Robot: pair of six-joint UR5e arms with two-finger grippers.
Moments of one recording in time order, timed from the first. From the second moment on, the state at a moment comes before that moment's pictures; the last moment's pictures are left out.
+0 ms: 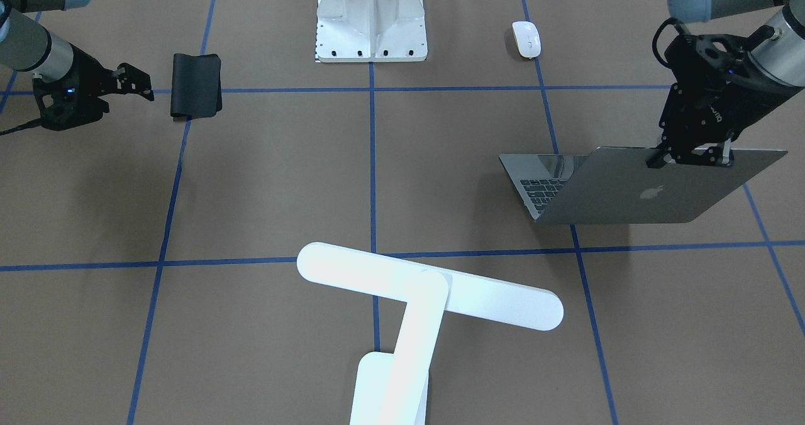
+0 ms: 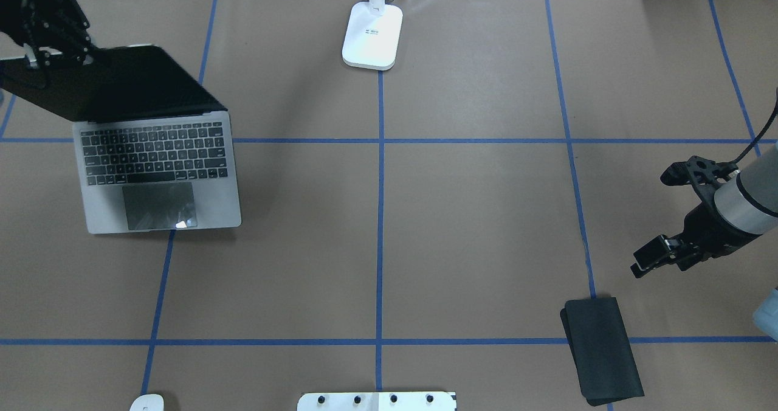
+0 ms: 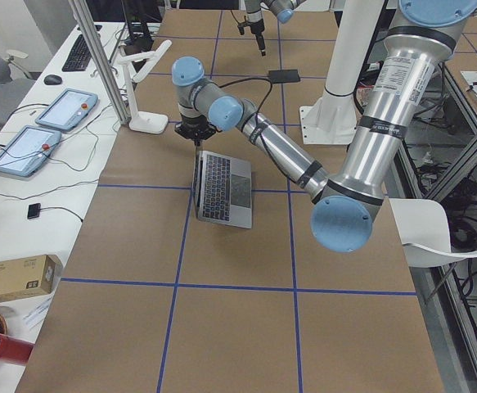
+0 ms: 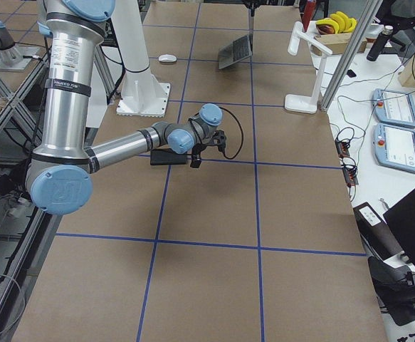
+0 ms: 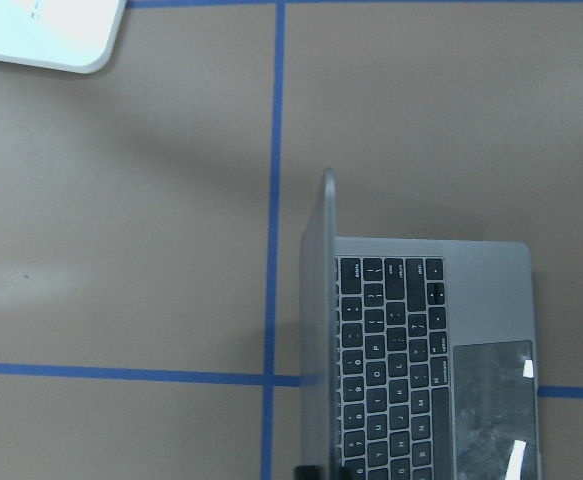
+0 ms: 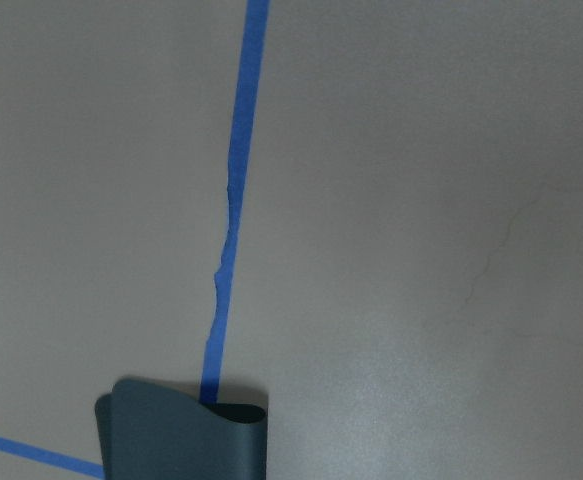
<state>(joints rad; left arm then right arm) -1.19 -2.02 -1.86 -1.50 -2.39 0.83 0.82 -1.72 2.00 -1.33 2.41 0.71</state>
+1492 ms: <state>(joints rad) -1.00 -2.36 -1.53 -1.61 -2.28 0.70 0.82 -1.68 2.00 -1.33 2.50 0.73</state>
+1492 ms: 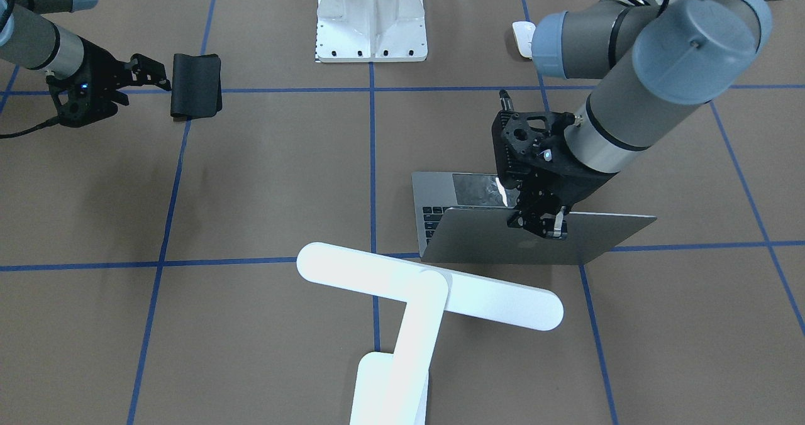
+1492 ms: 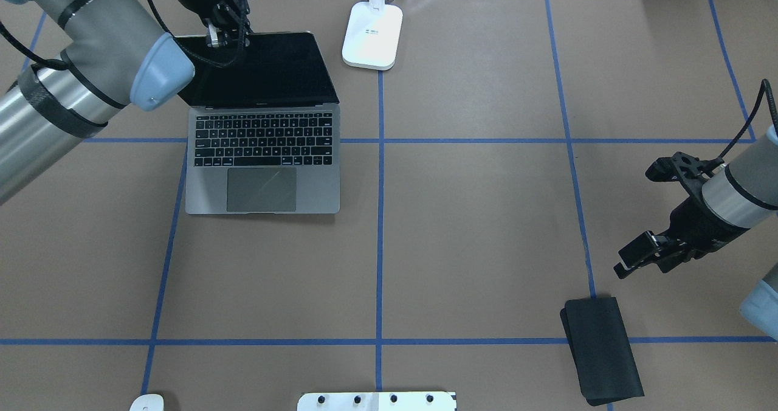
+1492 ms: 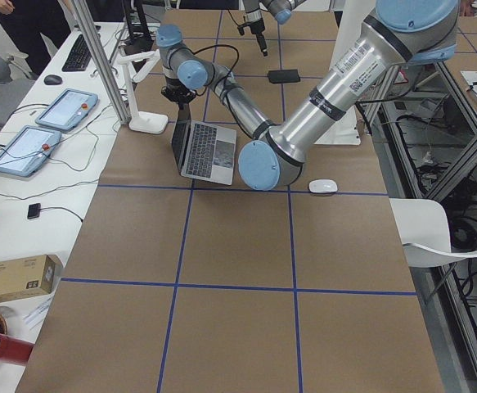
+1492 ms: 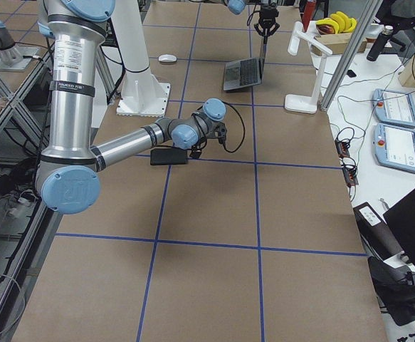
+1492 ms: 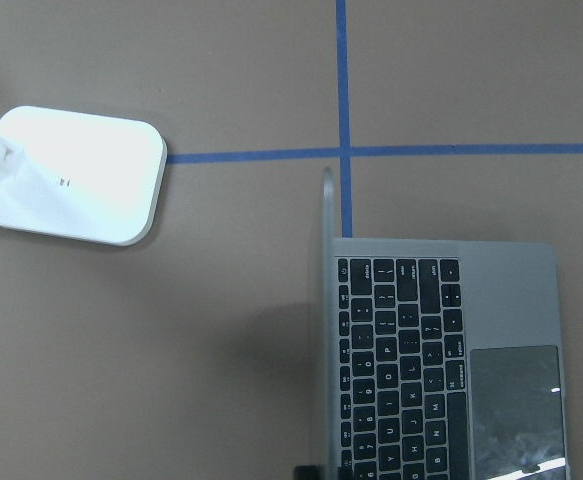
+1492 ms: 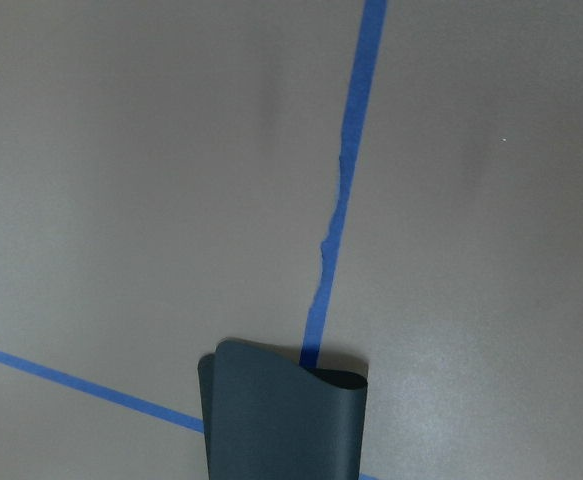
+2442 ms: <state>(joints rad) -0.98 -2.37 -1.45 -1.71 -2.27 0.70 0.82 -1.65 1.97 -1.34 2.54 0.73</state>
